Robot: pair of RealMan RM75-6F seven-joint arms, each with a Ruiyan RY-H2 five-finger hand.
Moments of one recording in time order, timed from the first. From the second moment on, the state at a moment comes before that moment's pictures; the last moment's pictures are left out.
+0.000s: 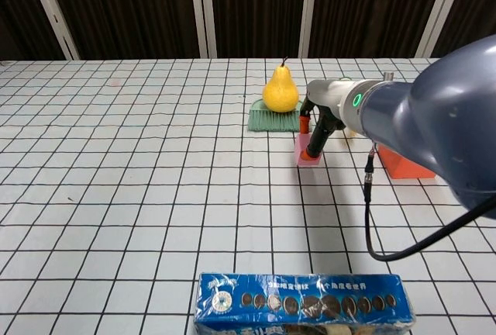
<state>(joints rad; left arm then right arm) -0.07 -1.10 -0.09 -1.53 1.45 1.52 -0.11 1.05 -1.77 0.39 -1.53 -0.21 1.23 -0.92</state>
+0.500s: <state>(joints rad) -0.06 -1.09 -0.09 -1.52 1.46 1.53 -0.15 1.09 -1.71 0.46 -1.76 -0.21 1.46 -1.03</state>
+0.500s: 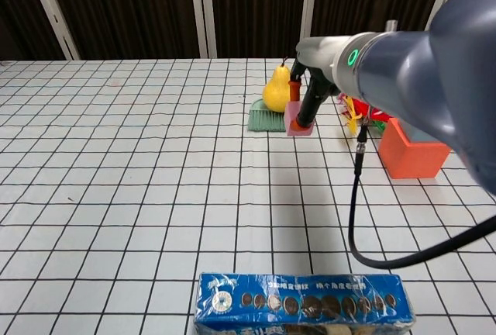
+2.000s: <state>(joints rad) -0.06 -1.10 -0.10 -1.54 1.44 1.54 -0.12 0.99 -1.26 0.39 -1.98 -0.05 1.38 -1.11</state>
